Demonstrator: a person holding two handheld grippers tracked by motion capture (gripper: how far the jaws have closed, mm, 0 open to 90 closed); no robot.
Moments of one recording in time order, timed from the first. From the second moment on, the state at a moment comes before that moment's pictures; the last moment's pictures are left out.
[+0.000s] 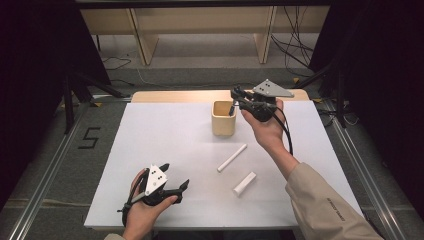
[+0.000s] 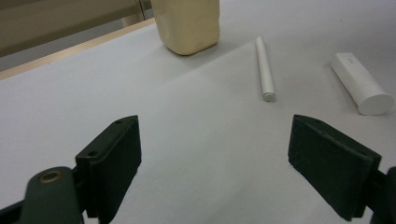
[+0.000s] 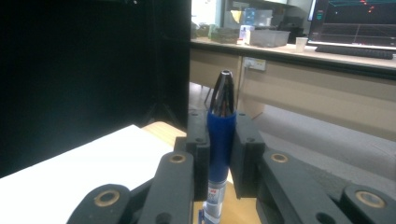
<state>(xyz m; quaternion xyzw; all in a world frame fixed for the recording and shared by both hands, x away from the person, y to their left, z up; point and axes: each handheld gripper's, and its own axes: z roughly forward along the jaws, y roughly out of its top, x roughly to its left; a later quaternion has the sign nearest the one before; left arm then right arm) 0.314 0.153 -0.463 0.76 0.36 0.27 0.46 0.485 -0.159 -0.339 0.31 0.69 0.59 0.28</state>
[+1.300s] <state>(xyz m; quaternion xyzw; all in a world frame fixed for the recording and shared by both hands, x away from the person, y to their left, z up) 0.314 0.146 -0.467 0.77 0.35 0.27 0.46 0.520 -0.148 -0.363 0.34 0.71 0.54 0.30</state>
